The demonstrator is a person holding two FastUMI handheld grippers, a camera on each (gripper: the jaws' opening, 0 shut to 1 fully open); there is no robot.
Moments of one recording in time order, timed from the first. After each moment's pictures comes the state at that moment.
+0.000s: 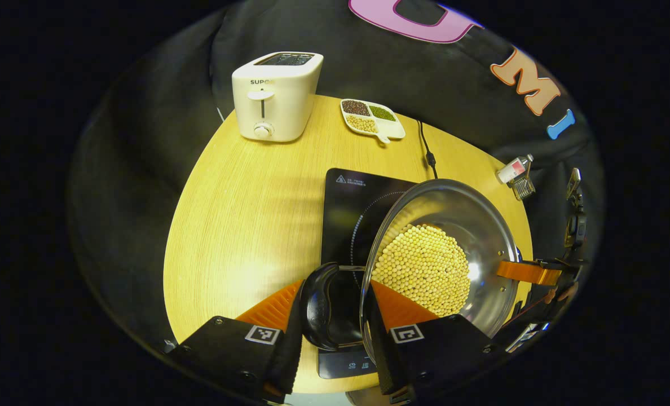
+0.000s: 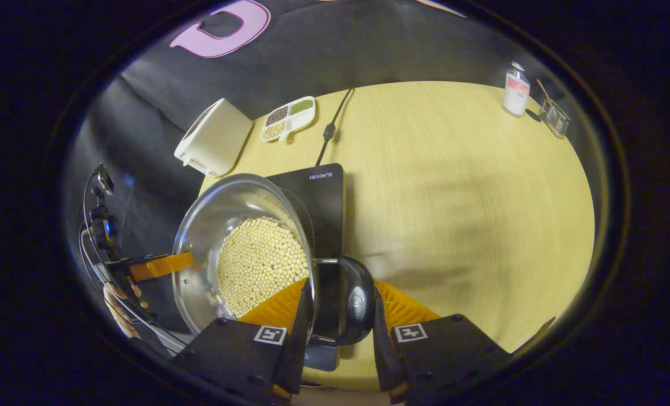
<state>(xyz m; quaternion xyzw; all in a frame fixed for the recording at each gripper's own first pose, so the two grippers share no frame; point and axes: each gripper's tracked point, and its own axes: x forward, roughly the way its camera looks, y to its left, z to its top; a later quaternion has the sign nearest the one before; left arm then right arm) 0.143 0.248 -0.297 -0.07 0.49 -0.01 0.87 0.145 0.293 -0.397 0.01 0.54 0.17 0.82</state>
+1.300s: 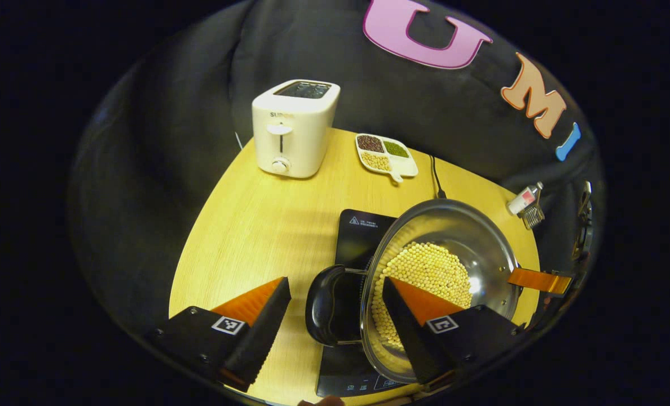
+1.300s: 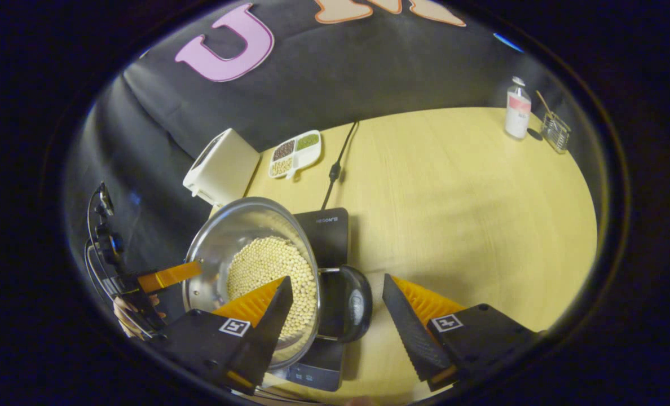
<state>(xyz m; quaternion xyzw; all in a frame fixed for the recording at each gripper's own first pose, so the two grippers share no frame) 0.173 0.262 -0.279 -0.08 0.40 0.05 0.91 0.185 0.297 -0.367 0.04 0.46 0.19 0.87</state>
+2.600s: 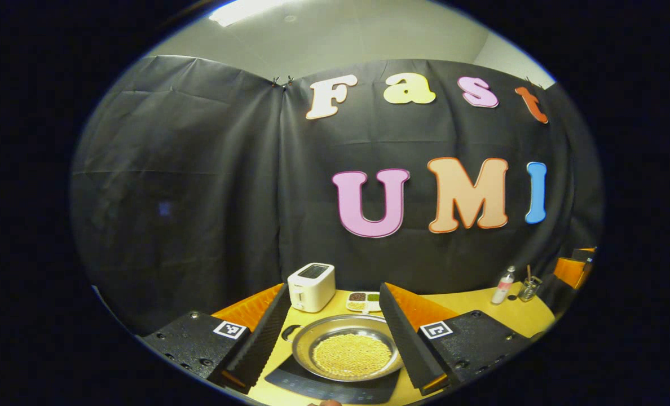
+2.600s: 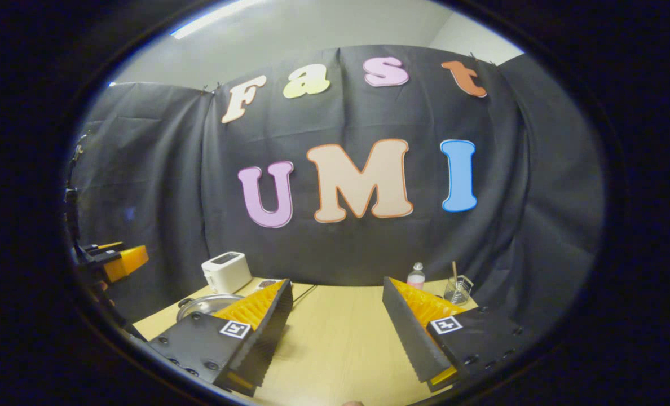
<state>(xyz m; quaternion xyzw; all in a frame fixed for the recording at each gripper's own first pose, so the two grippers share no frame) 0.028 0.044 -0.034 0.05 -0.04 0.16 0.98 0.116 0.100 -0.075 -0.01 0.01 0.20 0.98</state>
